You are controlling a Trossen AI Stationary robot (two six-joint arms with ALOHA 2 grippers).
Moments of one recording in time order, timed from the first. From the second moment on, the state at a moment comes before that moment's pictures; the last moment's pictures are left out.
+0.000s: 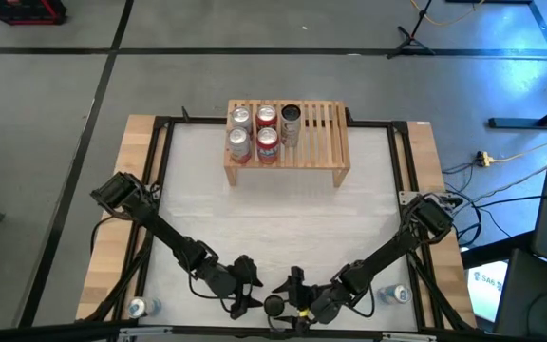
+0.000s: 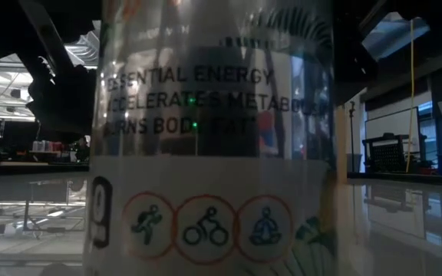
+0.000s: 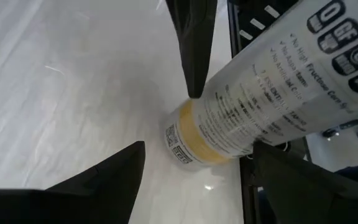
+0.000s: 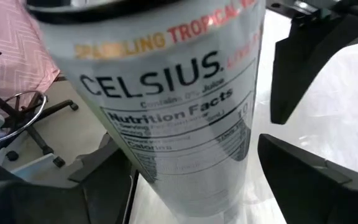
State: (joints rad) left arm -0.64 1.87 0.93 0.36 -0.25 -0.85; right arm 0.70 2.06 1.19 0.39 0.43 0.49
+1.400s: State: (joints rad) left arm -0.68 1.86 0.93 0.41 -0.23 -0.89; right arm 0.66 2.05 1.20 0.40 0.43 0.38
